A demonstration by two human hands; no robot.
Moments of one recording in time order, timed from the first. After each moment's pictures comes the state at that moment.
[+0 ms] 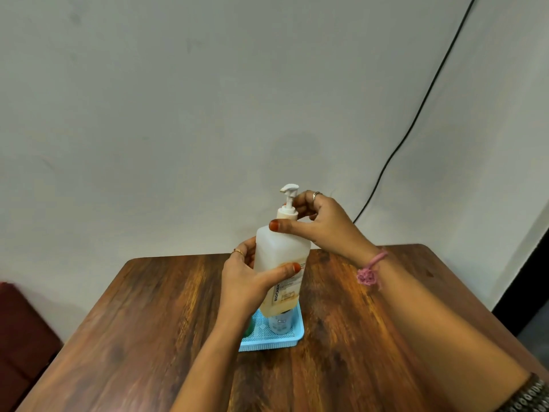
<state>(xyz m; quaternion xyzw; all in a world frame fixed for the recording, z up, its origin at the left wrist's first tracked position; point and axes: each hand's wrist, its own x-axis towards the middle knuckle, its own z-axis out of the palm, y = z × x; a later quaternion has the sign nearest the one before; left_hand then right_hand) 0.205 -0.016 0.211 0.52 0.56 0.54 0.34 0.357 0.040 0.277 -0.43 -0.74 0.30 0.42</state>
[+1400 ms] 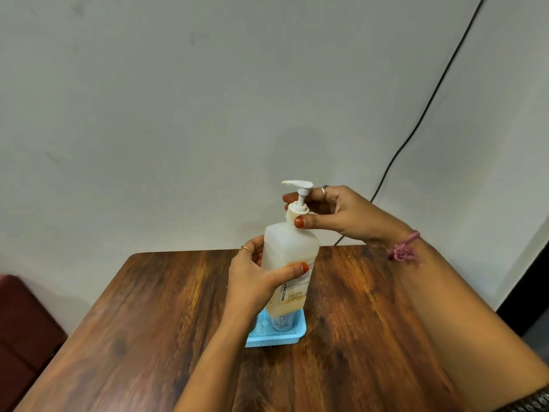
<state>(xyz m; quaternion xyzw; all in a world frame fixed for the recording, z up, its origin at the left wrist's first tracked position) 0.209 -0.016 0.208 0.52 0.57 0.53 0.36 0.383 0.046 0.297 -0.35 -0.77 0.42 0.32</state>
